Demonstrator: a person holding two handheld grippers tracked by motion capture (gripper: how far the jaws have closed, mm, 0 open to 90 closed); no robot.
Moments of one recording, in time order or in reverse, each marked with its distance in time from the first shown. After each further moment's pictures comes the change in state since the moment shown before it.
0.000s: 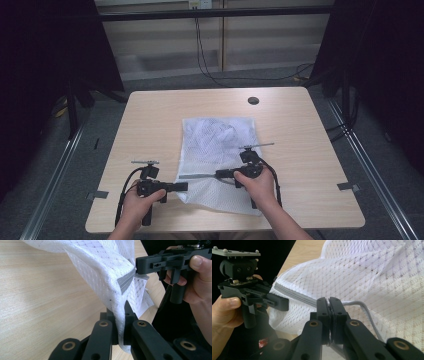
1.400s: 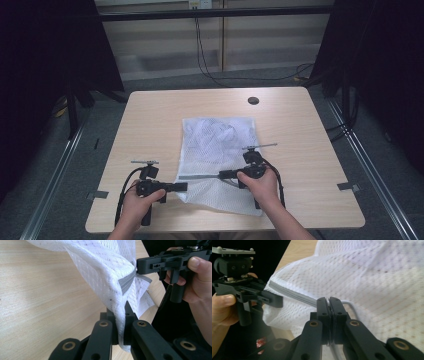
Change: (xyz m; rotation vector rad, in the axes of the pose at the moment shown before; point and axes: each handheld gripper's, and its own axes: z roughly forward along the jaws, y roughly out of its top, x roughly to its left) left arm 0.001 0.000 -0.003 0.004 0.002 -0.012; right arm -0.006 -0.002 -0.007 0.008 -0.025 0.017
